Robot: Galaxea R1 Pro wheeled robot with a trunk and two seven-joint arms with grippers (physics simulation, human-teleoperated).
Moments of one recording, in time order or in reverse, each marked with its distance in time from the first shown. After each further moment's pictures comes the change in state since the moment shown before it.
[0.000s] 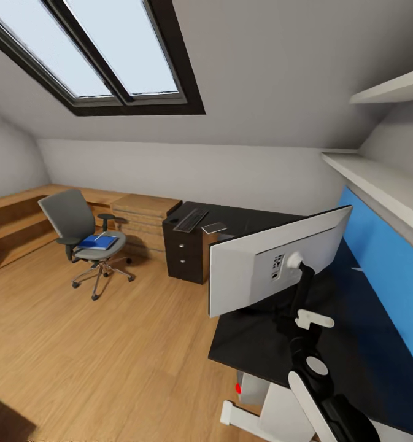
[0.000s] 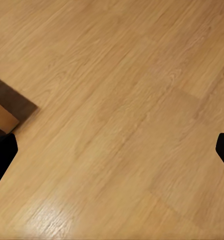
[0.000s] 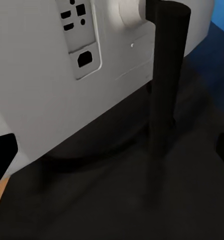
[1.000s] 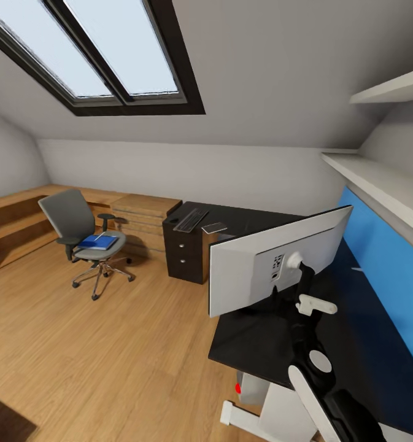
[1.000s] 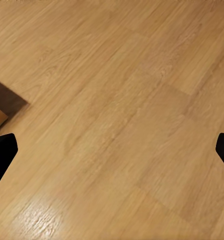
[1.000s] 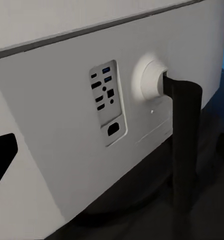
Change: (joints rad) left arm 0.000 -0.031 -0.008 0.001 -0.005 0.003 -0.003; right arm -0.011 -0.006 0.022 -0.119 0.033 -0.081 0.006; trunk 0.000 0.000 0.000
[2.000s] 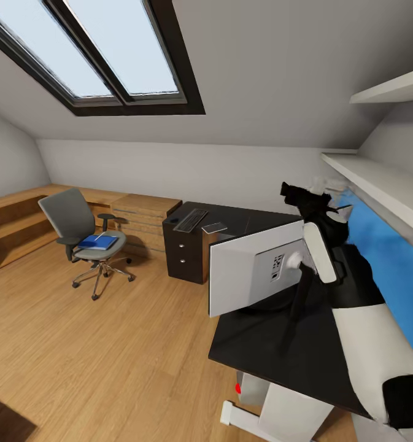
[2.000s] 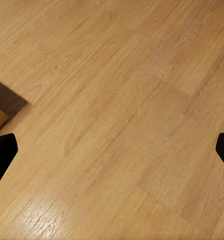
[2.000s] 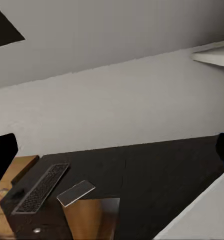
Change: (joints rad) left arm 0.000 0.003 0.000 0.000 0.000 0.001 0.000; right arm -0.725 0.008 -0.158 0.200 -0.053 0.350 0.172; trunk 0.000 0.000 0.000
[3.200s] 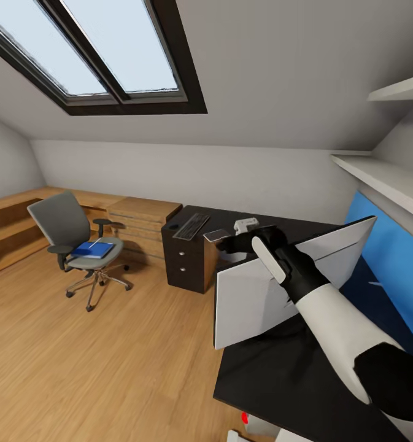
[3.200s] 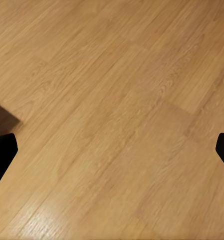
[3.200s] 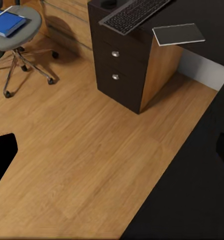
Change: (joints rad) left arm 0.000 0.002 0.000 0.017 0.000 0.002 0.000; right arm -0.110 0.101 0.320 0.414 -0.055 0.401 0.359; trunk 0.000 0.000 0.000
